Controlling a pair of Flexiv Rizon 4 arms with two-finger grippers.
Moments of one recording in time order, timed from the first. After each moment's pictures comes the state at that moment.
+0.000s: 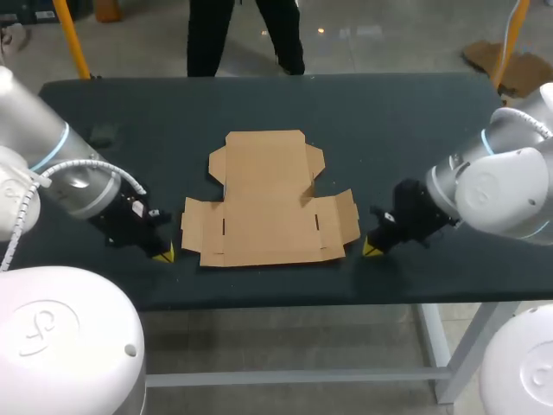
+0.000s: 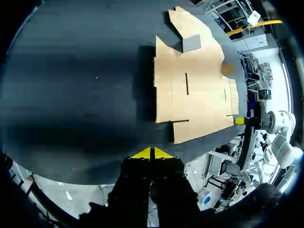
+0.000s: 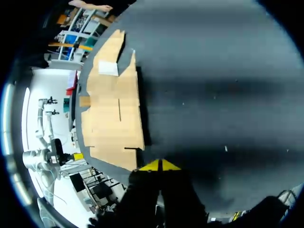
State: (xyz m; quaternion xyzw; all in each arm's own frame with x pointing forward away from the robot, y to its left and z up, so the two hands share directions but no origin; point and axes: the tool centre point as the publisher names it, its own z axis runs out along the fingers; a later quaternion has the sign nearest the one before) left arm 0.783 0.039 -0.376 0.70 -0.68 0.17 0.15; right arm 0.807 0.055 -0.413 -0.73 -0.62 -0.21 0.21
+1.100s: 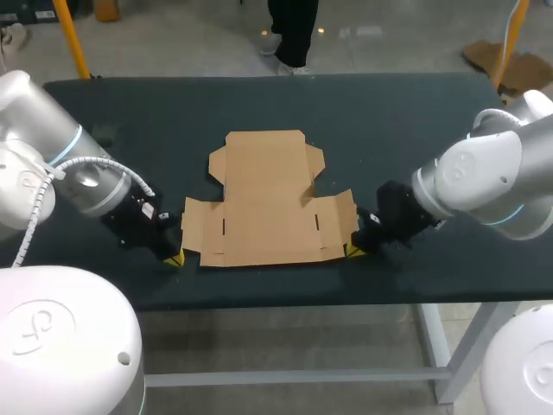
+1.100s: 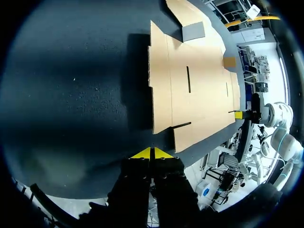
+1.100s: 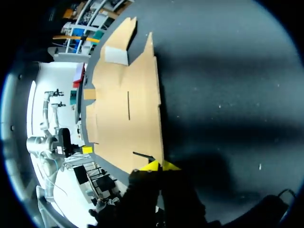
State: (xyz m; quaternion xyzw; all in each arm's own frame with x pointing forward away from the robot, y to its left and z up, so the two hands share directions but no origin) left arm 0.791 0.026 -0.398 0.68 -0.69 0.16 0.19; right arm 0.816 0.083 -0.423 -0.70 -0.63 -0.23 0.25
